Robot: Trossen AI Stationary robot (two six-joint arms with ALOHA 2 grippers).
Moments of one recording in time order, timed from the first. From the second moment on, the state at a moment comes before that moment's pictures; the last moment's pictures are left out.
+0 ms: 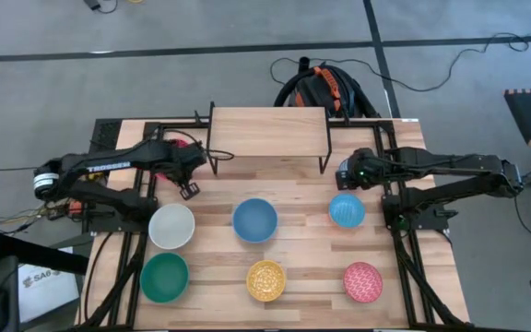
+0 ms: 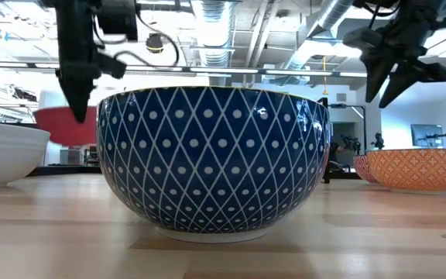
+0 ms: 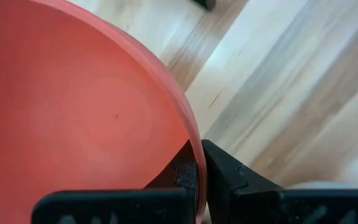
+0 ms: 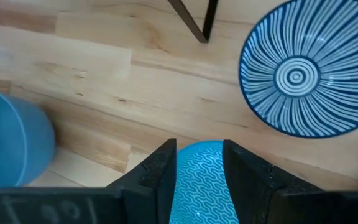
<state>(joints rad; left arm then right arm) 0.34 1.16 0.91 -1.09 -0.25 -0.23 -0.14 0.96 0.85 -0.99 0.18 1.22</state>
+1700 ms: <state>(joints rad) 0.52 1.62 1.70 -1.25 -0.08 0.89 0.08 0.96 0.85 -0.91 0.22 1.29</state>
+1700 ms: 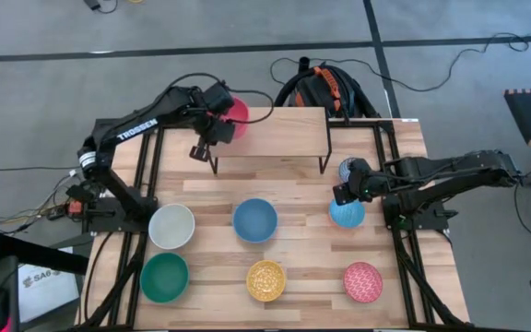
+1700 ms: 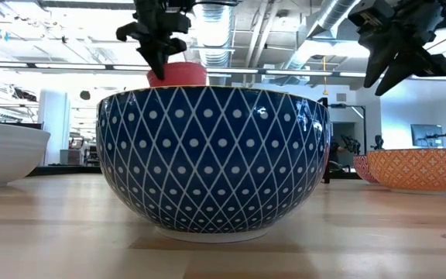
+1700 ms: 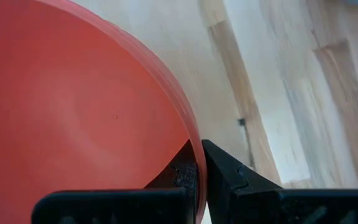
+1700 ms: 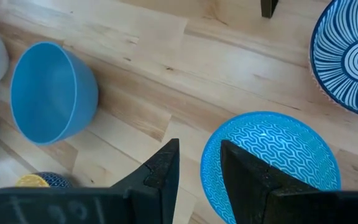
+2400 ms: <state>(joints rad) 0.54 1.70 1.70 -1.19 -0.07 0.83 0.08 0.96 0.85 -0.91 0.26 1.29</state>
